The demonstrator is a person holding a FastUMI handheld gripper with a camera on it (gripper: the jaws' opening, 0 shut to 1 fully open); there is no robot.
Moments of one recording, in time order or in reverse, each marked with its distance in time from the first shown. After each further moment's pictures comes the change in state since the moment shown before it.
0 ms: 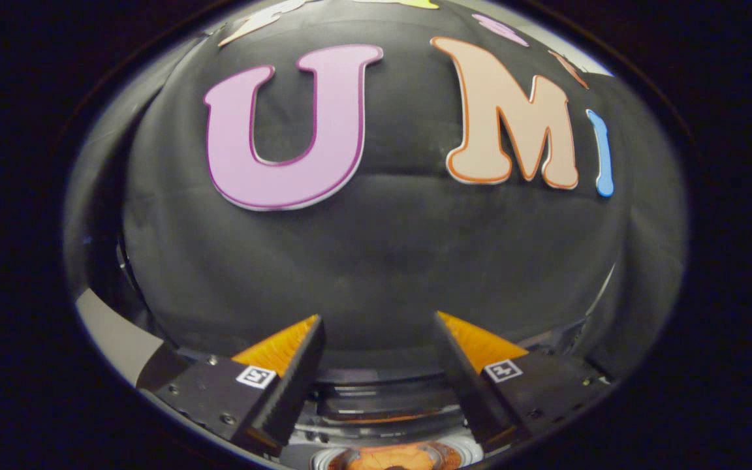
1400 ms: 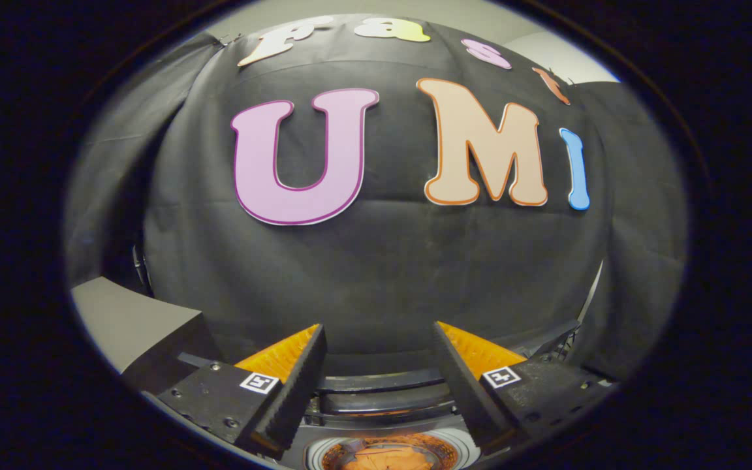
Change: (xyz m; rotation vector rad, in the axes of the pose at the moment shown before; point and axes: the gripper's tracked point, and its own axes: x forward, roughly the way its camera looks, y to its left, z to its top) arm -0.075 -0.007 -0.013 0.010 -0.119 -0.025
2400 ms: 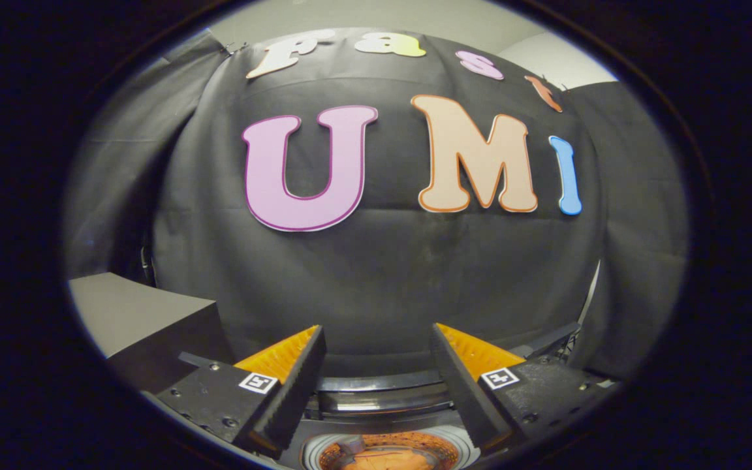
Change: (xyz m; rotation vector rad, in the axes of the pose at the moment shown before) arm -0.032 -0.005 -0.010 0.010 -0.090 0.004
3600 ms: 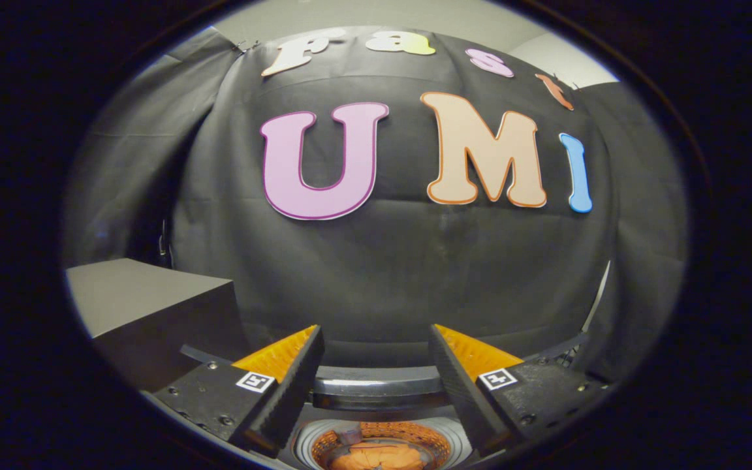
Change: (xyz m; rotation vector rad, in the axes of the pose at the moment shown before) arm -0.008 -0.003 -0.013 -0.019 0.042 0.078
